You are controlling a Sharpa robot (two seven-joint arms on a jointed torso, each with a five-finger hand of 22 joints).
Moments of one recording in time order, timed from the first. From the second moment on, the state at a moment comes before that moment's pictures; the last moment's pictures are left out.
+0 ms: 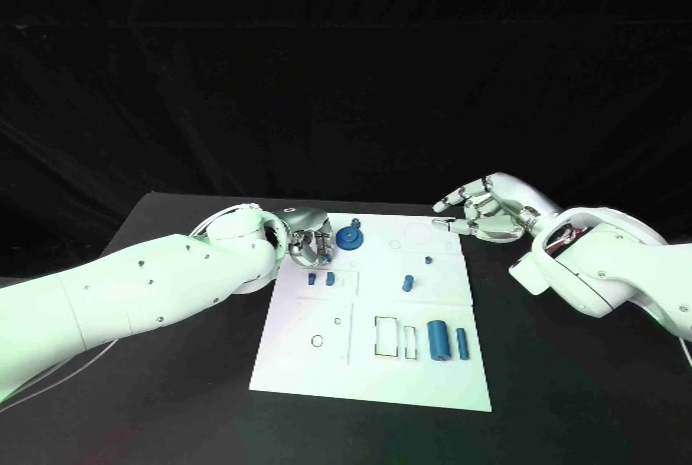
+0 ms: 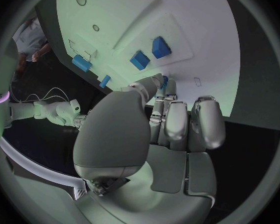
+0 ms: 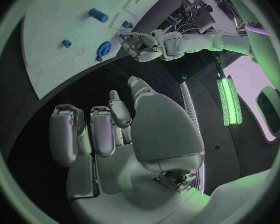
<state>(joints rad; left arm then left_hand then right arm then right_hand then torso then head) 1.19 -0.68 0.03 1.34 -1.50 -0.07 -0.18 1.46 -0.16 0.53 0.05 0.16 1.07 0.14 0.20 0.18 1.15 0.06 0.28 0.15 1.46 -0.02 1.25 1.07 0.08 1.44 0.07 1.33 1.28 1.34 -0.96 -0.11 1.64 -0.91 -0.41 0.04 1.32 -0.09 0.11 0.18 0.35 0.93 0.15 0.19 0.15 1.28 0.06 1.24 1.23 1.47 -0.01 1.39 1.31 0.03 1.47 0.10 1.39 1.31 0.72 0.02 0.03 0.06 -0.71</state>
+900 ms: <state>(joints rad) 1.19 -0.67 0.03 1.32 -1.51 -0.06 -0.18 1.44 -0.18 0.52 0.05 0.15 1.07 0.14 0.19 0.18 1.16 0.06 0.27 0.15 1.46 -0.02 1.26 1.07 0.08 1.44 0.07 1.33 1.28 1.33 -0.96 -0.11 1.64 -0.91 -0.41 0.04 1.32 -0.09 0.11 0.18 0.35 0.93 0.15 0.19 0.15 1.28 0.06 1.24 1.23 1.47 -0.01 1.39 1.31 0.03 1.47 0.10 1.39 1.31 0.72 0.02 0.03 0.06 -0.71</state>
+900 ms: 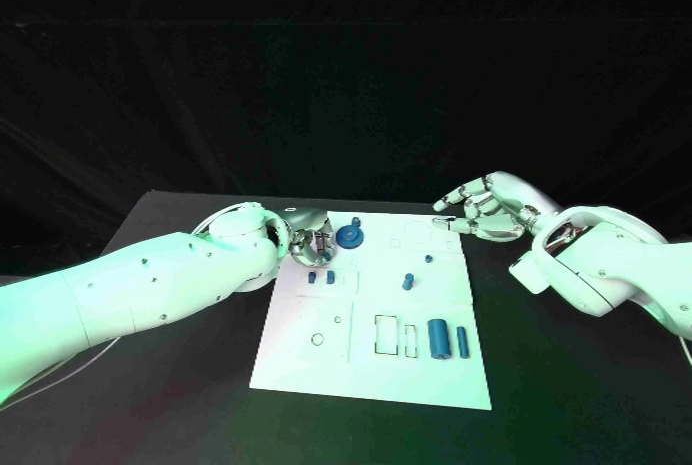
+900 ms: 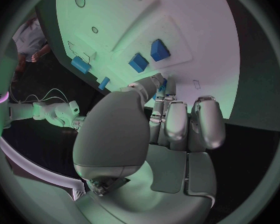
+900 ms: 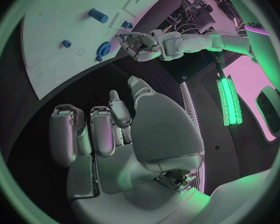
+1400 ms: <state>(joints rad) 1.19 -0.67 0.02 1.32 -1.51 -0.06 -0.18 1.43 -0.17 0.51 0.04 0.15 1.06 0.13 0.16 0.17 1.17 0.06 0.25 0.15 1.46 -0.02 1.26 1.06 0.08 1.44 0.07 1.33 1.28 1.33 -0.96 -0.11 1.64 -0.91 -0.41 0.04 1.32 -0.09 0.11 0.18 0.35 0.93 0.15 0.19 0.15 1.28 0.06 1.24 1.23 1.47 -0.01 1.39 1.31 0.03 1.47 0.10 1.39 1.31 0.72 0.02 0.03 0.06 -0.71</state>
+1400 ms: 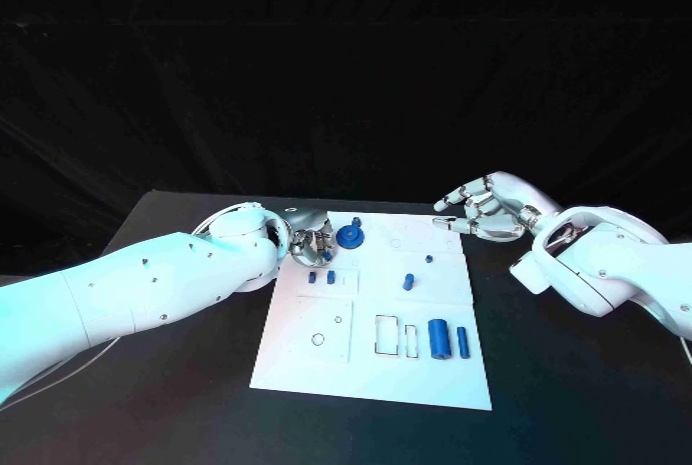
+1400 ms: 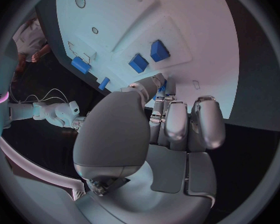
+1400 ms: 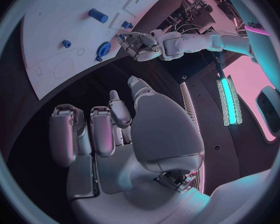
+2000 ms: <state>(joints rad) 1.19 -0.67 0.02 1.32 -1.51 -0.05 -0.19 1.42 -0.19 0.51 0.04 0.15 1.03 0.15 0.13 0.15 1.18 0.07 0.23 0.15 1.46 -0.02 1.26 1.06 0.08 1.44 0.07 1.33 1.28 1.33 -0.96 -0.11 1.64 -0.91 -0.41 0.04 1.32 -0.09 0.11 0.18 0.35 0.92 0.15 0.20 0.14 1.19 0.07 1.13 1.13 1.47 -0.01 1.34 1.30 0.04 1.46 0.10 1.35 1.31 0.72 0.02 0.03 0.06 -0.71</state>
